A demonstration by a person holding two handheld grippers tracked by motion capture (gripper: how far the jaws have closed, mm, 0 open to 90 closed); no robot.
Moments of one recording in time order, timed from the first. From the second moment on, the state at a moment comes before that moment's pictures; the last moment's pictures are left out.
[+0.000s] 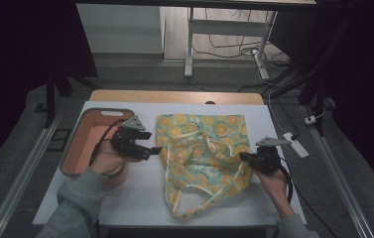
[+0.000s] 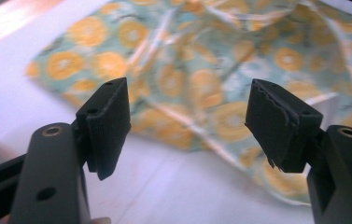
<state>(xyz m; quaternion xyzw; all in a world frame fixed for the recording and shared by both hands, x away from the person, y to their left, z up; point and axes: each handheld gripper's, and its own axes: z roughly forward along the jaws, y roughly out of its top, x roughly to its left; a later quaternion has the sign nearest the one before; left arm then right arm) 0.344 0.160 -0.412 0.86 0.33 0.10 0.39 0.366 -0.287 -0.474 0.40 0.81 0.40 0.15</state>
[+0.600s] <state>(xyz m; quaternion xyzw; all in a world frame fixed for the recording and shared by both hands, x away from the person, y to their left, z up) 0.368 0.242 -0.431 0.82 0.45 0.14 0.33 0.365 -0.283 -0.475 0.40 0.81 0.40 0.15</state>
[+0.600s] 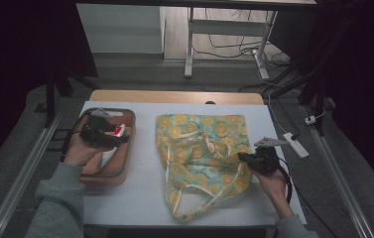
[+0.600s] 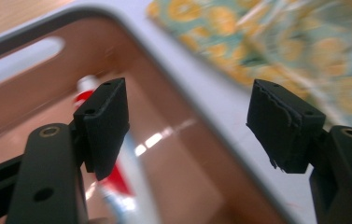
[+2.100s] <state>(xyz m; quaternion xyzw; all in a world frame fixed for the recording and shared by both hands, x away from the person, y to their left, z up) 0.425 0.257 -0.508 0.82 0.54 0.01 0.20 0.364 -0.281 -0.477 0.39 0.82 0.40 0.15</state>
